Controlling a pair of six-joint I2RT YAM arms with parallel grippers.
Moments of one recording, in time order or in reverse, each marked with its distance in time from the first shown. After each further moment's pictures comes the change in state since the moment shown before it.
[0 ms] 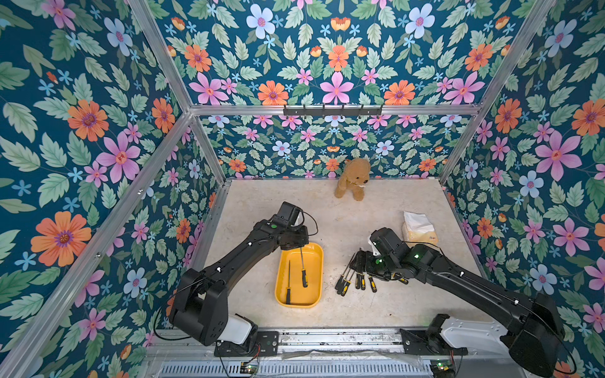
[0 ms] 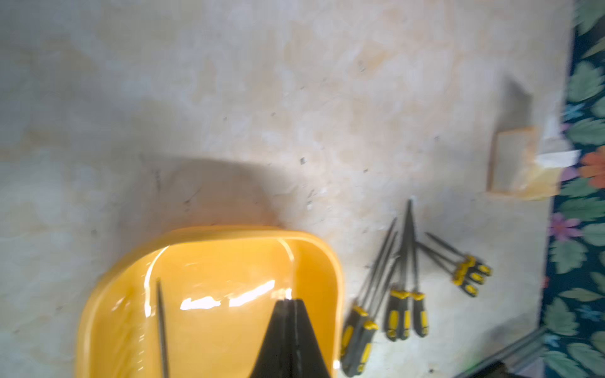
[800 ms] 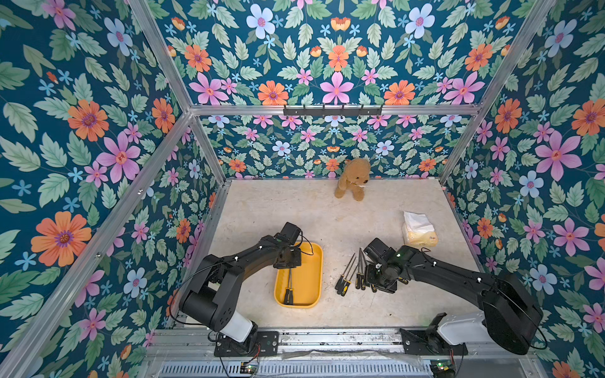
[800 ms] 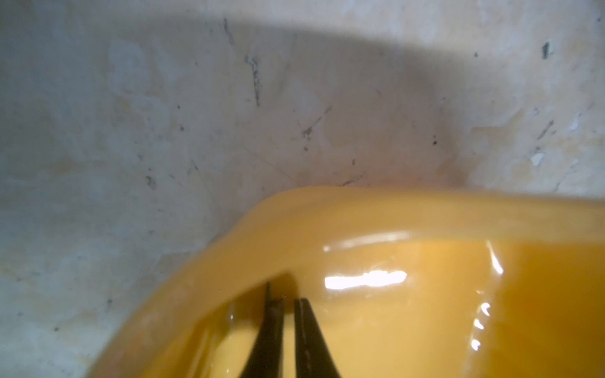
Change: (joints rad) left arm 0.005 0.085 -0.235 0.134 -0.140 0.059; right arm -0.016 0.196 -0.093 -0.067 0.101 0.018
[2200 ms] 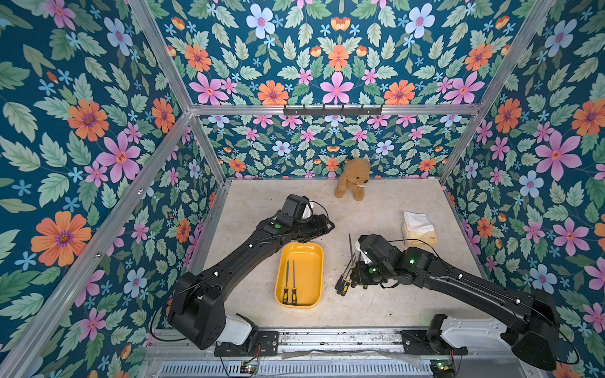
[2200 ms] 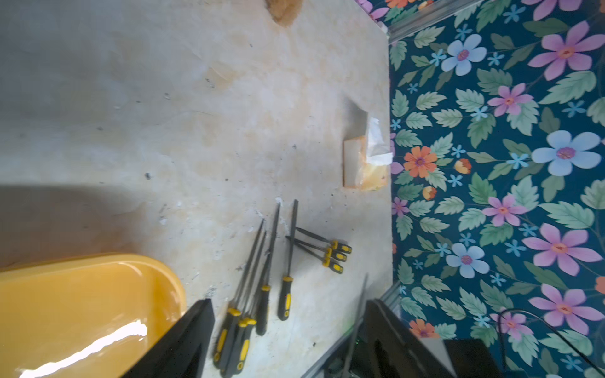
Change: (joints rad) left arm -0.103 -0.094 0.317 0.134 0.383 -0.328; right arm 0.202 -0.157 0.179 0.053 -0.042 -0.123
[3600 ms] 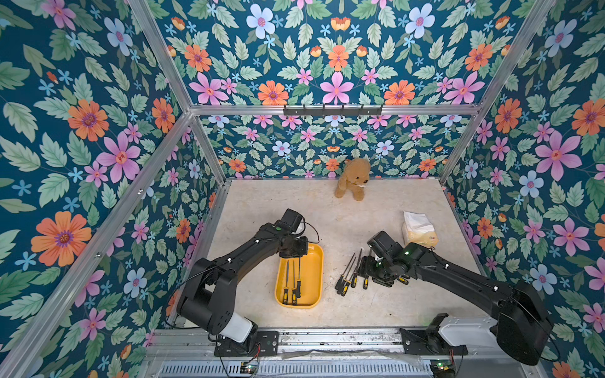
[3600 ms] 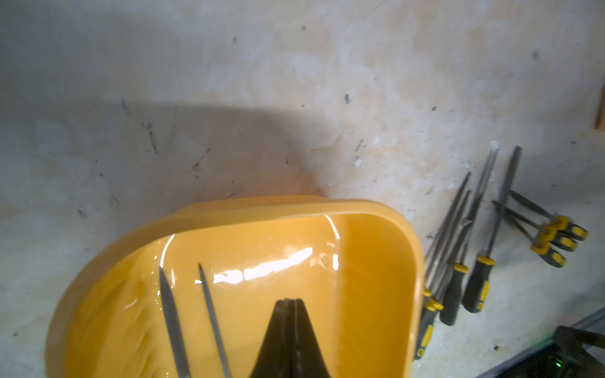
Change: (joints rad) left arm 0.105 0.091 -0.142 -0.255 -0.210 0.360; right arm -0.218 0.066 -0.129 -0.013 -0.037 0.158
